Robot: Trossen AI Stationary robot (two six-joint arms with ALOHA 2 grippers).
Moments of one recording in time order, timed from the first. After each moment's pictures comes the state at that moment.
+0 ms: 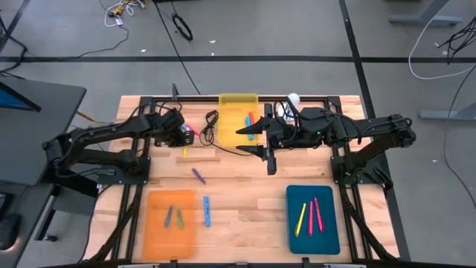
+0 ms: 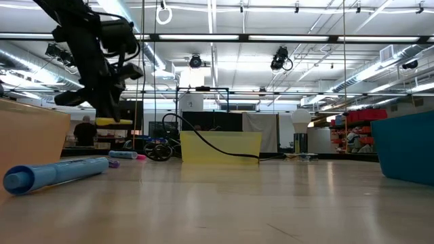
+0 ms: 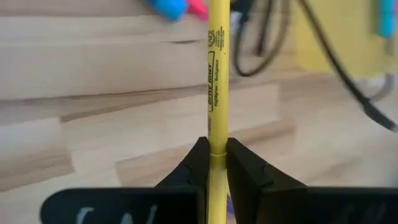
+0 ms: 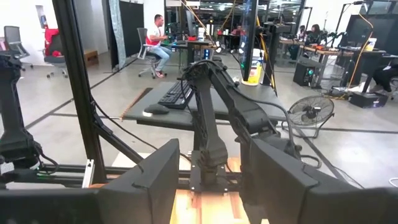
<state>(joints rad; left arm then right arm) 0.48 1.08 0.65 -0.66 0.09 -1.01 0.17 1.44 1.58 -0.19 0.14 -0.04</state>
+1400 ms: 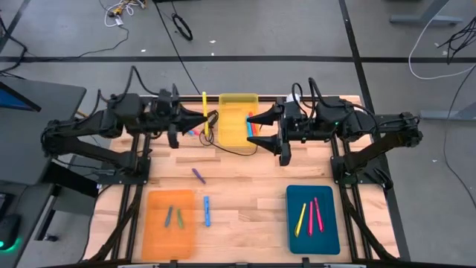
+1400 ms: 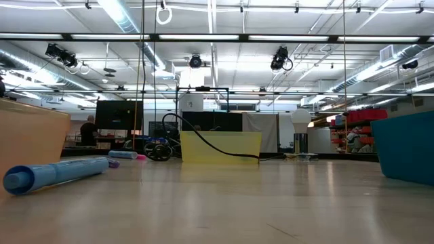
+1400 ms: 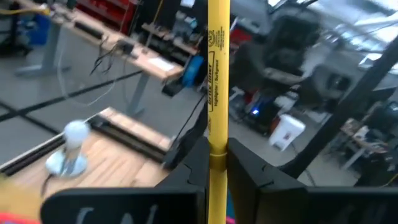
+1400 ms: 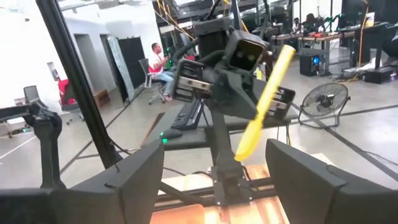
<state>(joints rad) 0.02 1.01 1.25 -0.22 -0.14 -0.47 0.15 1.36 1.58 -0.20 0.13 0.18</state>
